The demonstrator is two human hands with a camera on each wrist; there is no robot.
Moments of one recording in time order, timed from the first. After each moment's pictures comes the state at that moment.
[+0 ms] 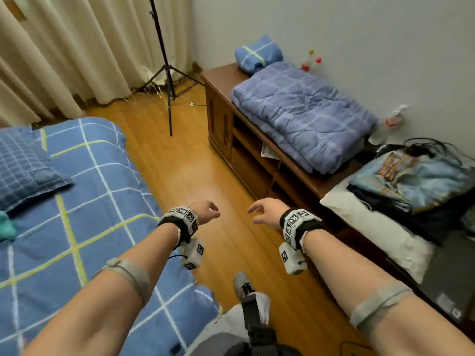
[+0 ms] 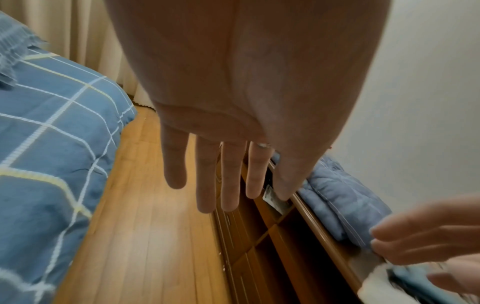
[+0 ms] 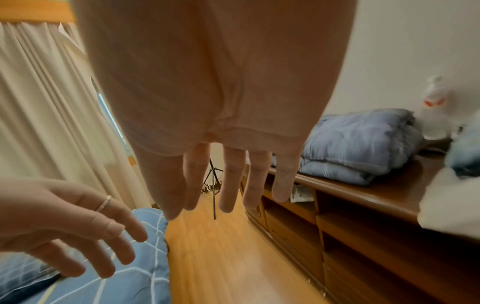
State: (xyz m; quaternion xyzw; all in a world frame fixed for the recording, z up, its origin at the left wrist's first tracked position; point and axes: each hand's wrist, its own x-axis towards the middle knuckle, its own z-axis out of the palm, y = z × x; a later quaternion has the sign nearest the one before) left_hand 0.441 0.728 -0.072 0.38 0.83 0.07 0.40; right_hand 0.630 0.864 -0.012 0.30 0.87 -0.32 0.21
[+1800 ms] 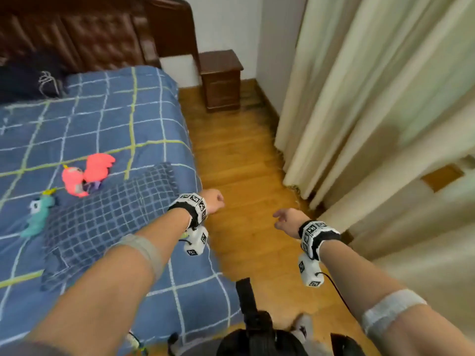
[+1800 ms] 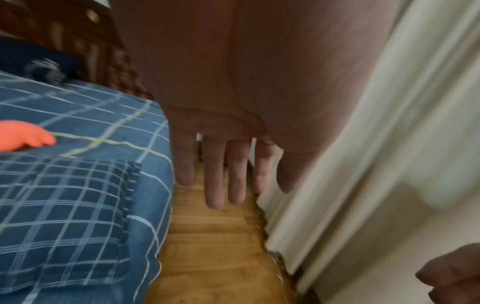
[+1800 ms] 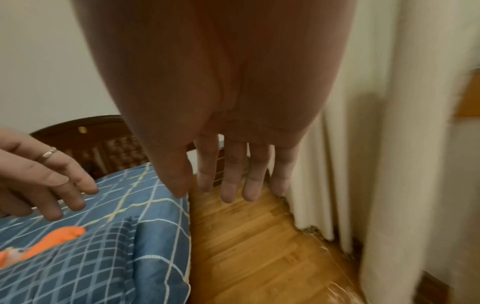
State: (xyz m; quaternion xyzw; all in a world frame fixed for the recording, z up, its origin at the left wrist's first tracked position) left_hand -0.979 0.710 -0.047 -0.42 0.85 0.28 0.17; right_hand -1.185 0.886 -0.059 -0.45 0.81 0.00 0.38
